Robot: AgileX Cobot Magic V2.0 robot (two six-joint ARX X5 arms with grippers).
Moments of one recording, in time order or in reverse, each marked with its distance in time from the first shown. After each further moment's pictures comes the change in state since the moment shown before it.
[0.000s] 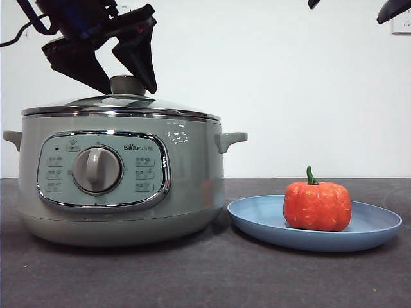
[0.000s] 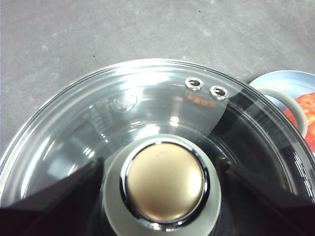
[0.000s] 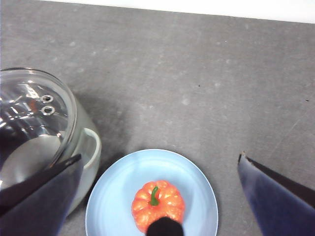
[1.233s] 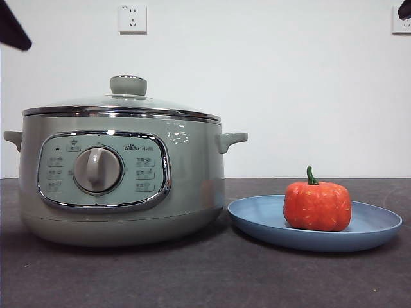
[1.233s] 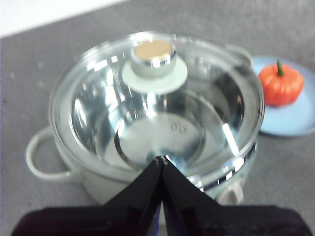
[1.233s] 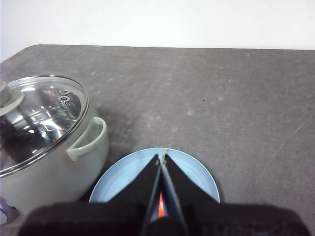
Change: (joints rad) left arm -0.050 -0.740 -0.460 -0.079 -0.059 0.037; right arm 0.001 -0.476 -0.455 0.214 -0.019 -0.018
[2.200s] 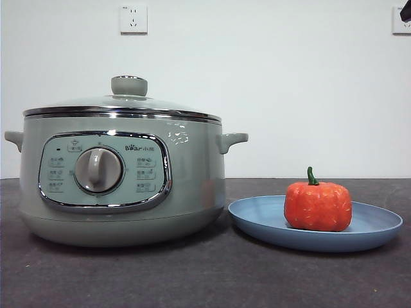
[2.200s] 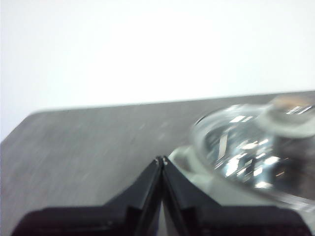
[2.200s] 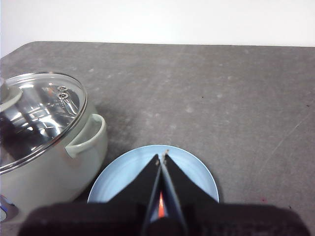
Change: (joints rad) left arm 0.463 -0.636 -0.441 0.250 0.026 -0.026; right arm 0.000 -0.002 0.000 -0.011 0.000 0.000
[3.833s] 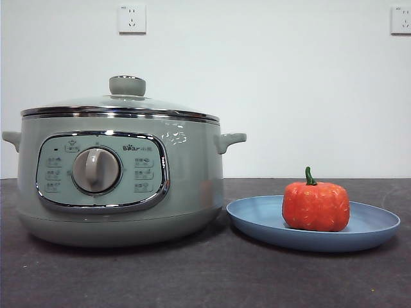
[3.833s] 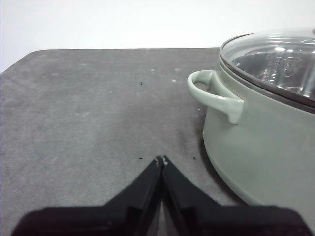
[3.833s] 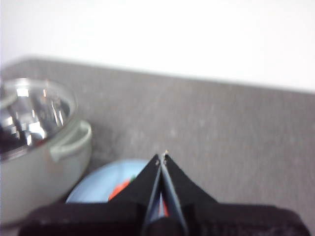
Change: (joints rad) left arm 0.069 -0.001 -0.208 0.084 0.044 -0.019; right arm -0.160 -0.246 -0.140 0.064 -0.130 -0.168
